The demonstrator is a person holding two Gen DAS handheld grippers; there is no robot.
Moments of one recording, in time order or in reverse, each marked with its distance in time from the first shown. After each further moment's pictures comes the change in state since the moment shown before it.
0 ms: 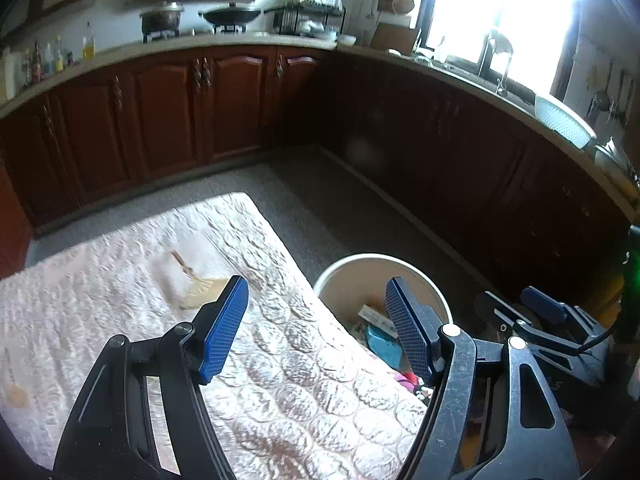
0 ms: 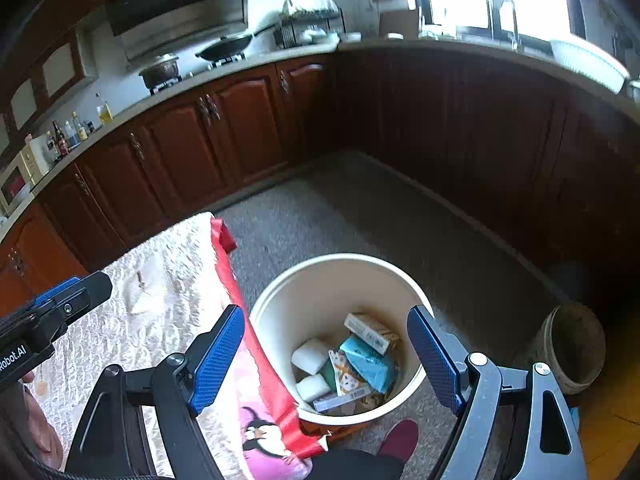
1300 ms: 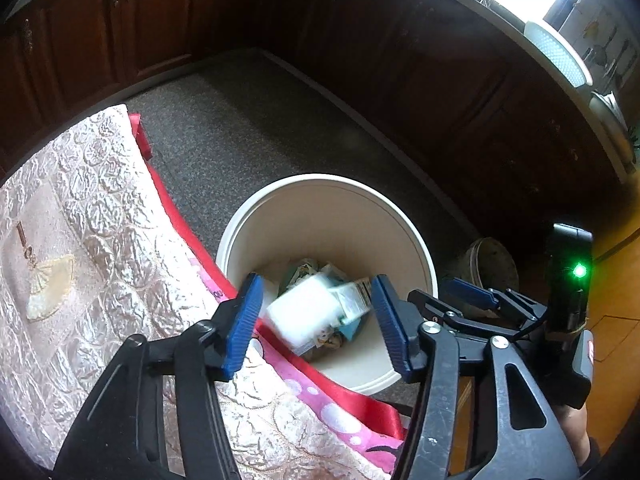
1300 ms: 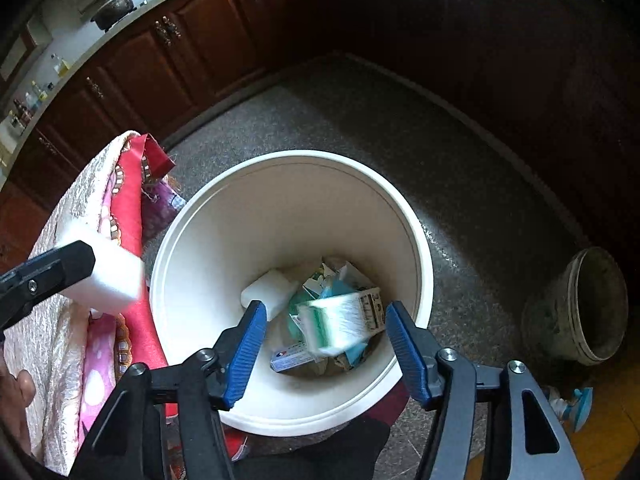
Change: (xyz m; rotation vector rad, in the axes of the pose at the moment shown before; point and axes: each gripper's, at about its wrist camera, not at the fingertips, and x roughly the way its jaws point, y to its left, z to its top) left arm 0.186 -0.065 0.007 0.028 0.379 -0.201; right arm 0.148 -0.087 -0.029 0.065 0.376 0.019
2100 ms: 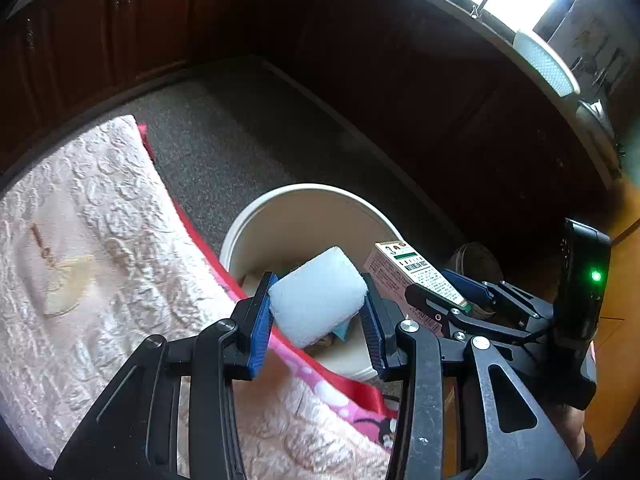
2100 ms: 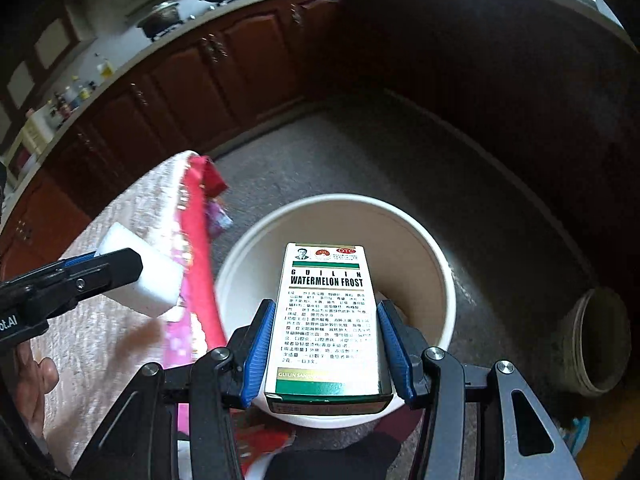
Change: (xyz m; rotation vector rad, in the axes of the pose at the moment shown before) left arm -0.037 0.007 0.000 -0.006 -0.010 -0.039; right arm -0.044 0.027 0.003 -0.085 -0.085 0.069
